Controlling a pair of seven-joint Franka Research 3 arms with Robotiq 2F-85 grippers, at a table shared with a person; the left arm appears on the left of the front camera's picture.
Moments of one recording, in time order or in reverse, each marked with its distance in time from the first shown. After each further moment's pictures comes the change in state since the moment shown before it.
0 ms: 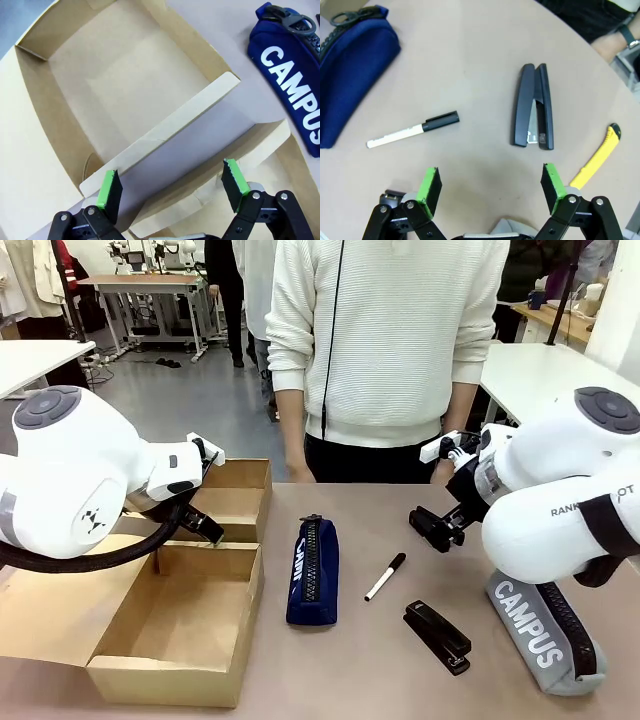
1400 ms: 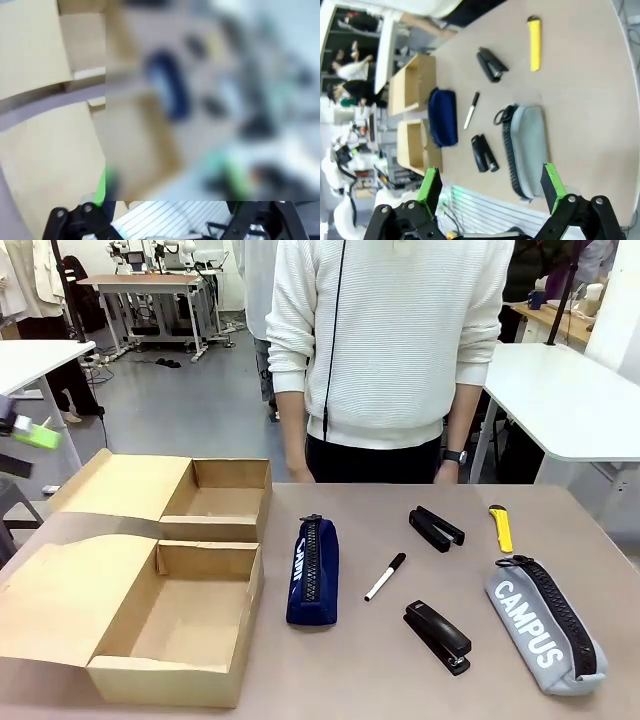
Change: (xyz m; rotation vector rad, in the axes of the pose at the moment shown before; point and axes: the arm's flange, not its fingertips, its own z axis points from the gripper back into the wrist) left arm -0.080 0.096 0.248 -0.537 -0.145 0.513; right arm -0.187 -0.209 0.236 0.515 -0.116 -1.012
